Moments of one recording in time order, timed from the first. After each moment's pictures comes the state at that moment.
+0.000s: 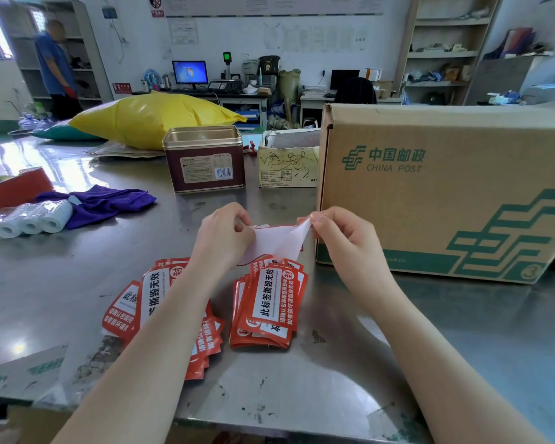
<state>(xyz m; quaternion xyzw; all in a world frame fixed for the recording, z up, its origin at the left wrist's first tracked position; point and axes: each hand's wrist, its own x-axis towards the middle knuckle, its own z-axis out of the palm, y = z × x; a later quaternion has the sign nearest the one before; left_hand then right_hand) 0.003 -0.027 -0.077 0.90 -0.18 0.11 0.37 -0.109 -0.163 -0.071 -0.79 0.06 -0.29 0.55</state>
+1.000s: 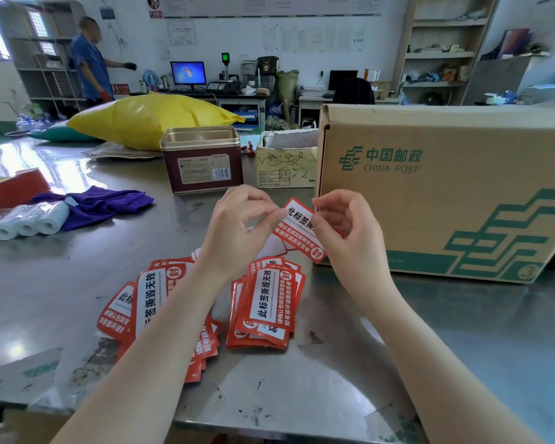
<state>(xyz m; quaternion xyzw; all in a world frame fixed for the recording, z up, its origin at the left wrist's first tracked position) -0.008 -0.033 -0.073 0.76 -0.41 0.26 0.43 -0.107 -0.166 -0.073 -0.78 0.05 -0.38 0.50</state>
